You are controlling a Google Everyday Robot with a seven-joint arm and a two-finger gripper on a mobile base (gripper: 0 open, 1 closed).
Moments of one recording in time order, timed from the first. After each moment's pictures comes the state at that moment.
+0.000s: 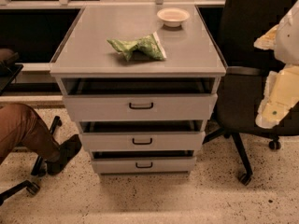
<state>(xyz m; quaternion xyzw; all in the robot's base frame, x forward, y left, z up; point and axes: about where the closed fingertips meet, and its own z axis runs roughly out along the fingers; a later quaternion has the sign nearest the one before) 0.438 -0.217 0.976 -0.60 0.78 -0.03 0.16</state>
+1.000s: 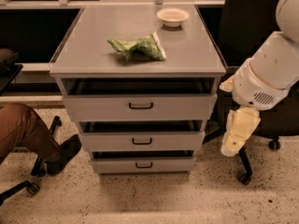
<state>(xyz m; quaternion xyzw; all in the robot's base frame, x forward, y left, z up) 0.444 -0.182 0.867 -0.62 0.78 0.05 0.13</state>
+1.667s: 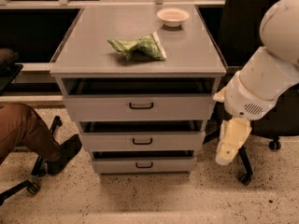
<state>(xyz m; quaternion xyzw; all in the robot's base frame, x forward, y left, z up) 0.440 -0.173 0.838 -0.62 0.77 0.07 0.11</state>
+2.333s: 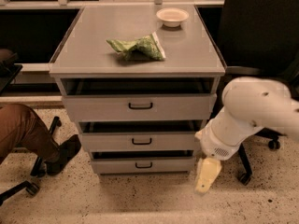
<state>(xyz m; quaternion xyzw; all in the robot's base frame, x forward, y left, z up) 0.426 -0.148 0.698 -0.62 0.77 0.11 0.09</state>
